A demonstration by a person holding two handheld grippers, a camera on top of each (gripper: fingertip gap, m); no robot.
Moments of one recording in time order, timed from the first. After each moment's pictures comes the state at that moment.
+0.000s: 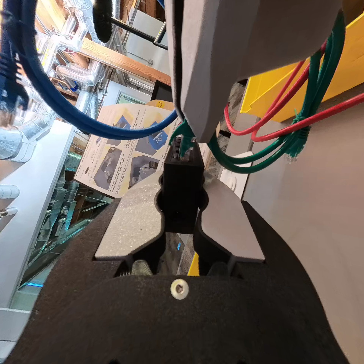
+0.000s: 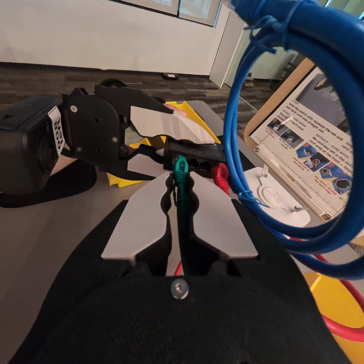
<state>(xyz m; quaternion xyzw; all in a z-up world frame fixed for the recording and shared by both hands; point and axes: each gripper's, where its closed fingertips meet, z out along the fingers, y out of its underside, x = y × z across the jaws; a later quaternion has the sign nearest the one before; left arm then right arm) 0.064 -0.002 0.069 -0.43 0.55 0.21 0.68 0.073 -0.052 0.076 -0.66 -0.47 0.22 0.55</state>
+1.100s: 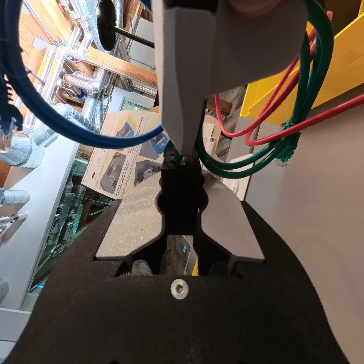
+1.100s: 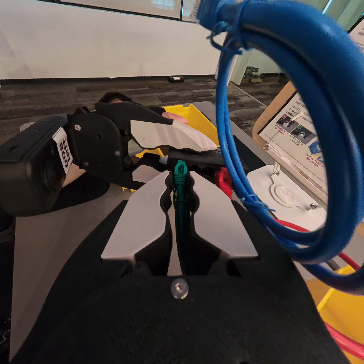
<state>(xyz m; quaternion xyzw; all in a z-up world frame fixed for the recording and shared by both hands) 0.069 -0.013 0.071 -0.42 0.56 0.23 0.68 0.069 -0.061 0.082 -0.67 -0.45 0.25 0.53</state>
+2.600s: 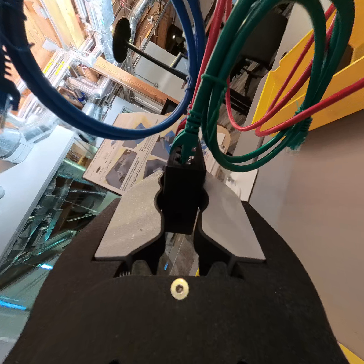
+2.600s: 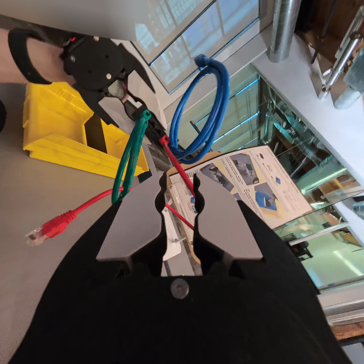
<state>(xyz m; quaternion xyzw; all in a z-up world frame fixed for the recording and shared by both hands) 0.026 -0.018 0.109 -0.42 0.54 0.15 0.71 0.135 -0.090 0.146 -0.42 -0.56 -0.02 0.71</state>
